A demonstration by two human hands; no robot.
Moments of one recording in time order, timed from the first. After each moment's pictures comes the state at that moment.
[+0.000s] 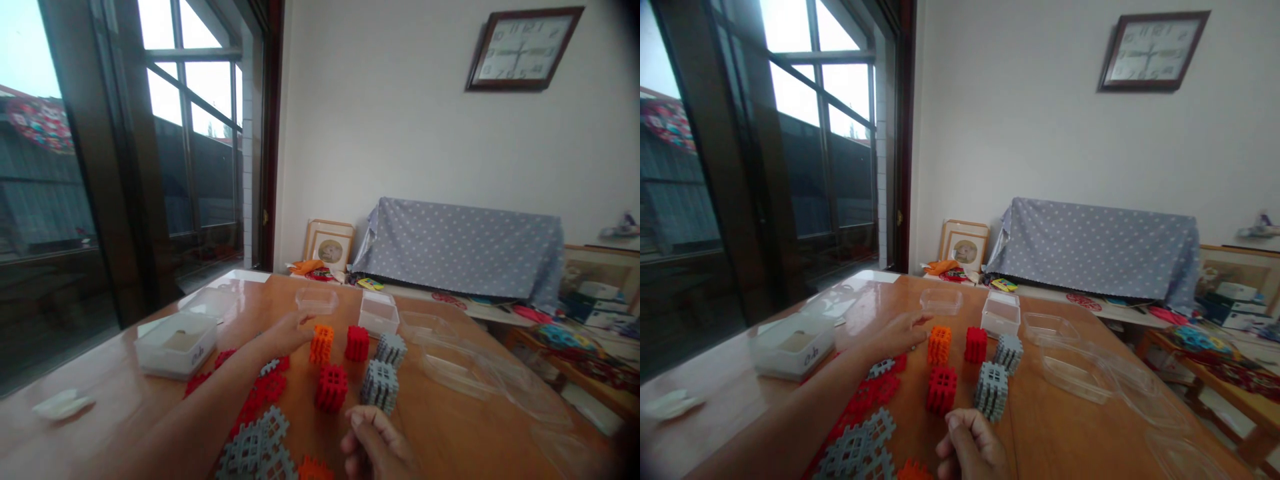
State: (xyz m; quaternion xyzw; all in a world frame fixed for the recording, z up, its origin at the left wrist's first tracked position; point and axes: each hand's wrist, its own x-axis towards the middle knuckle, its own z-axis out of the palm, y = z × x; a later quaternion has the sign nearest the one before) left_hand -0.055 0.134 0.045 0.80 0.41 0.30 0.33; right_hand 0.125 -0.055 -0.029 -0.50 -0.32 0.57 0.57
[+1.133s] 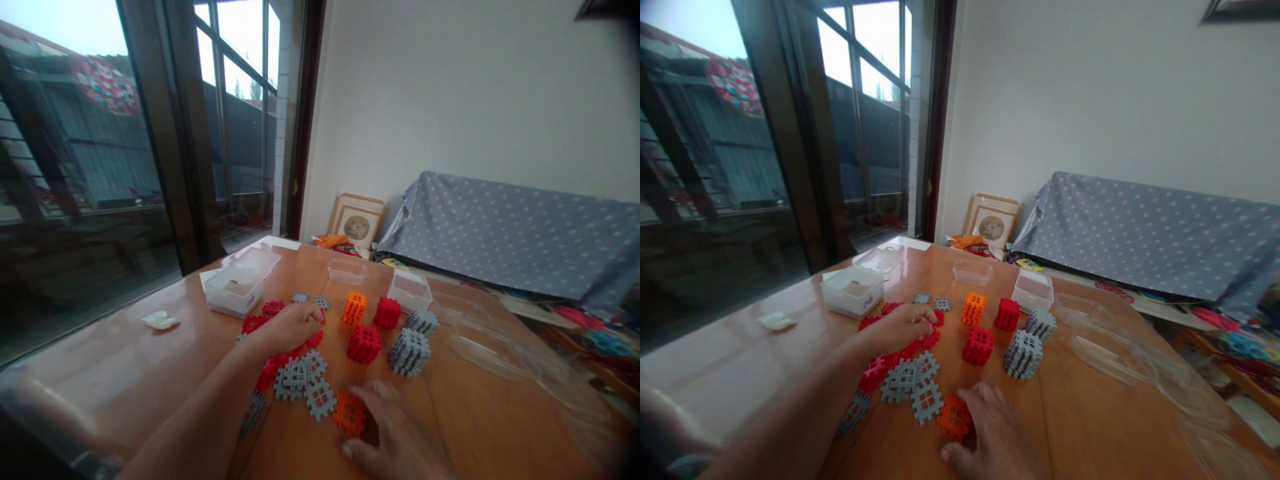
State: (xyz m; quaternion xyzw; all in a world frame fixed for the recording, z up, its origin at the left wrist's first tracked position) left_hand -0.128 0.055 0.009 0.75 0.47 0.28 0.38; right_hand 0.122 -0.084 -0.024 -0.55 -0.75 0.28 0.23
